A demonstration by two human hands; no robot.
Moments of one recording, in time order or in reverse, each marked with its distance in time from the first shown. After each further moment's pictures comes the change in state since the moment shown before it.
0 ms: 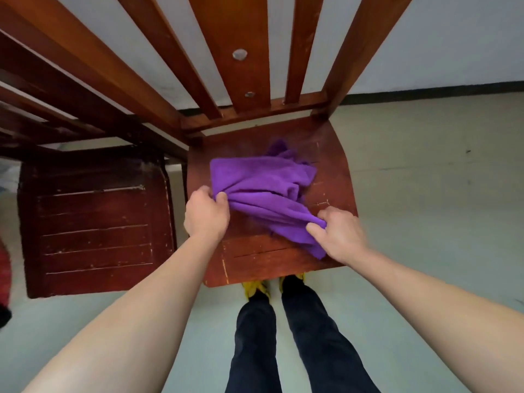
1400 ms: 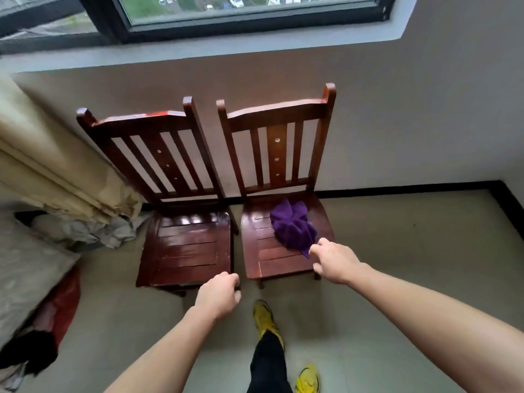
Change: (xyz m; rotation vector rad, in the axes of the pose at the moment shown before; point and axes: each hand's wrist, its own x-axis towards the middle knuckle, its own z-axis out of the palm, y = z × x) left_hand -0.313 -0.174 -0.225 0.483 -0.181 0.559; right_hand -0.330 -0.097 -0.061 -0.430 0.148 -0.266
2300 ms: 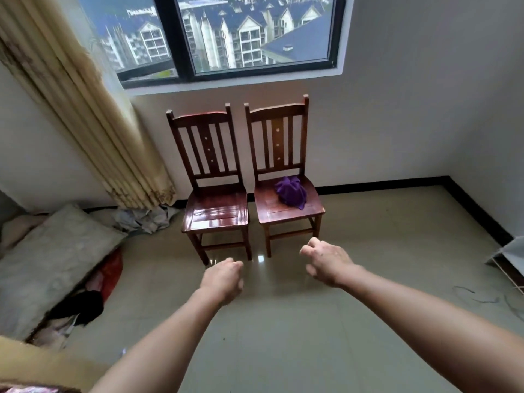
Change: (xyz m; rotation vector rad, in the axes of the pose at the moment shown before) left_hand -0.463 -0.034 0.154 0.169 0.273 0.121; right_hand -0.462 -0.189 0.156 -0.041 0.277 -0.049
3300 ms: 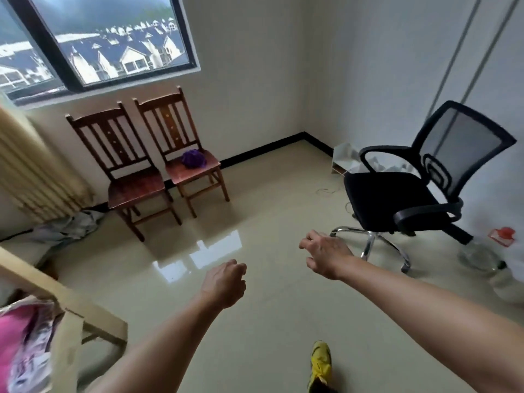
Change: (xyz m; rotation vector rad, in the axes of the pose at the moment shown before) left_hand -0.579 0.232 0.179 0.071 0.030 0.470; right_hand -0.732 -0.080 0.143 0.027 0.140 0.377
